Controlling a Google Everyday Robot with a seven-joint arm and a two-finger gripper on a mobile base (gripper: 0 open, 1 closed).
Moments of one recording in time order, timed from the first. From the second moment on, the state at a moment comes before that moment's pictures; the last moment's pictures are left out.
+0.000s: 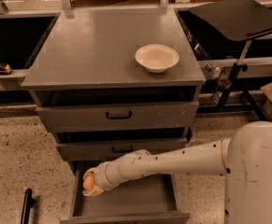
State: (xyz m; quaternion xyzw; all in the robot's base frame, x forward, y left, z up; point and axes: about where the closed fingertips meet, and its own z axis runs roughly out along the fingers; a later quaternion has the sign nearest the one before) arm 0.468 0.192 0.453 -0.70 0.58 0.25 0.34
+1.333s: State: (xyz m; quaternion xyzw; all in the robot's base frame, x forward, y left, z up) arm 0.467 0.103 0.287 -0.65 0.61 0.21 0.39
